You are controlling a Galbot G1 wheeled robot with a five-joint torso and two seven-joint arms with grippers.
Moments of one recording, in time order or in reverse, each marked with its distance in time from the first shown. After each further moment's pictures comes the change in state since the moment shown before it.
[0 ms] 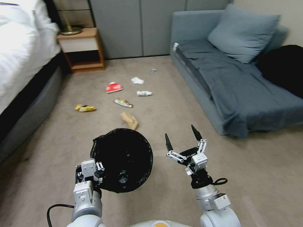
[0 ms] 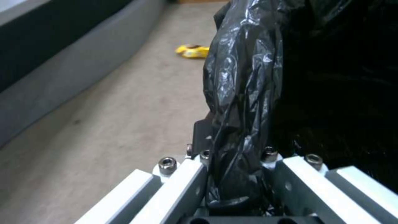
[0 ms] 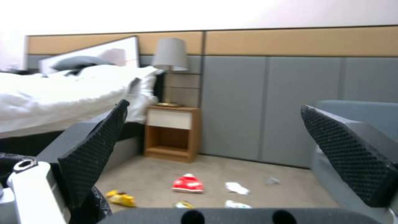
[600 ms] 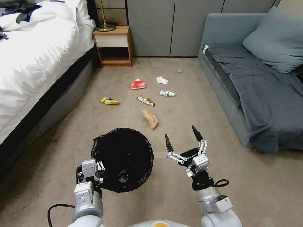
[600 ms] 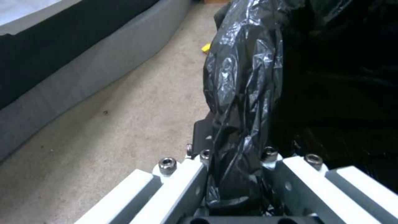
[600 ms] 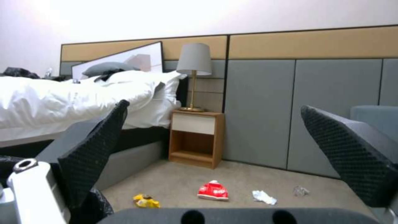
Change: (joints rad) left arm 0.004 0.000 0.004 0.005 0.015 -0.022 0.007; right arm -0.018 0.005 0.008 0.014 -0.001 0.013 -0.012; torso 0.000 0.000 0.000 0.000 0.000
